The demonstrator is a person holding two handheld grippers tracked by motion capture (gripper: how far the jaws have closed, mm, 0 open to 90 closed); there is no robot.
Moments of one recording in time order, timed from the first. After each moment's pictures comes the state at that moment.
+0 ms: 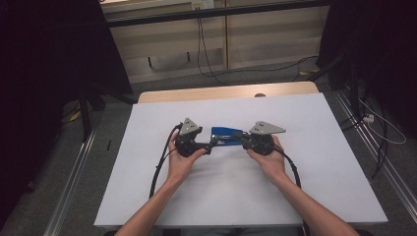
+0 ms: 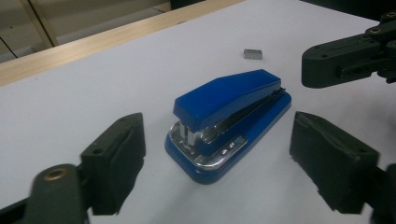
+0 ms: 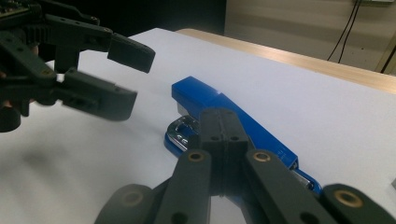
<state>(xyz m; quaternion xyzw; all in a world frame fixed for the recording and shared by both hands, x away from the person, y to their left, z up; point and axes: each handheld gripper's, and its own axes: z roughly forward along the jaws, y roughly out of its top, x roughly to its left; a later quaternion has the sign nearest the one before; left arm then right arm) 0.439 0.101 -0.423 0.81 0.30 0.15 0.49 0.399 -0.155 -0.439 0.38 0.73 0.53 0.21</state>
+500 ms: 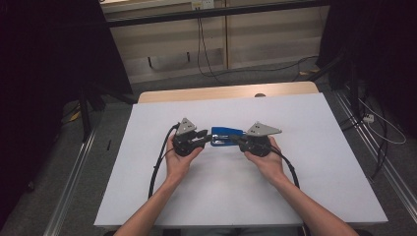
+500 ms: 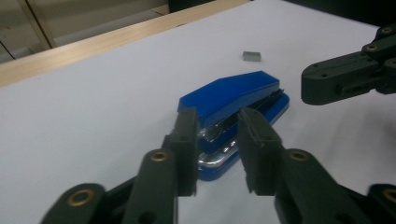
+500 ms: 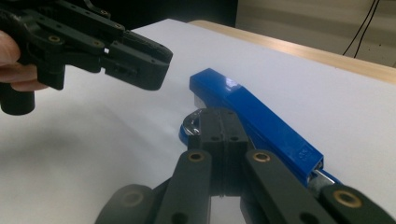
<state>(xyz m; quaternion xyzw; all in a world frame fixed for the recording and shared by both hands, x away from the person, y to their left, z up) 0.439 0.108 -0.422 0.81 0.30 0.15 0.48 0.397 -0.147 -0.440 0.36 0.74 0.52 0.20</state>
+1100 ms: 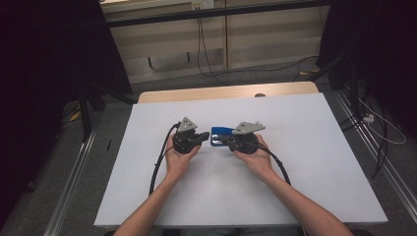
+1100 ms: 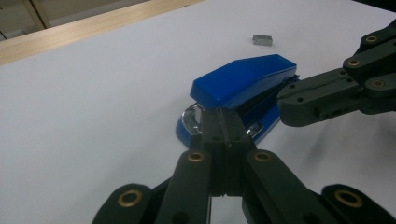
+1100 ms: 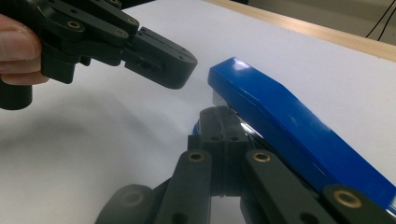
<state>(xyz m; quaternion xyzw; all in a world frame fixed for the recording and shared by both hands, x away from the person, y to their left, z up) 0.452 0.108 -0.432 0.82 0.31 0.13 0.46 0.416 -0.117 -0.449 0.35 0.77 0.49 0.18</state>
